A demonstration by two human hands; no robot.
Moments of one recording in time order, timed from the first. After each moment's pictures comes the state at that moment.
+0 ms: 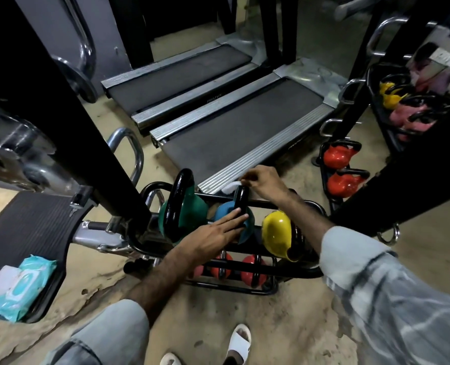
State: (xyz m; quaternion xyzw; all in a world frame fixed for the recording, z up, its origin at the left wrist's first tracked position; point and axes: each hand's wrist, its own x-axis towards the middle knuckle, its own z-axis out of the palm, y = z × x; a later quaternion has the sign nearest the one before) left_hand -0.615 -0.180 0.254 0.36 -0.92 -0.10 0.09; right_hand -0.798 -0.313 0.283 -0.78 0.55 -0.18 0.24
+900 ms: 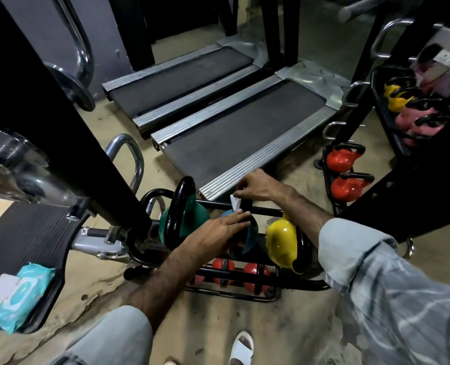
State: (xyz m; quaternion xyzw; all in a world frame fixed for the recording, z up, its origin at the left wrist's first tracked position) left_hand -0.618 -0.212 0.256 0.41 -0.88 -0.18 0.14; right_hand -0.777 -0.341 0.288 -0.81 0.53 0.03 0.25
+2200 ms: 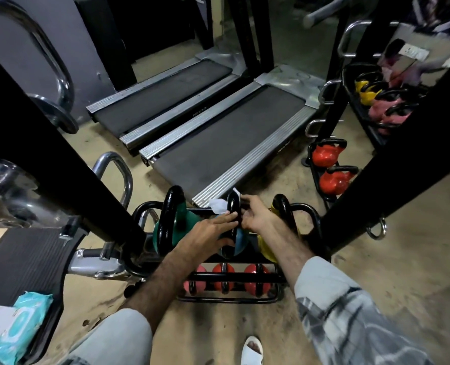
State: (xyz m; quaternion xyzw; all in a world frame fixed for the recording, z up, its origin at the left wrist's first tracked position) left_hand -0.624 -0.212 0.263 0.47 -0.85 -0.21 0.14; right_hand -0.776 -0.278 0.261 -0.06 0.59 -0.34 0.73
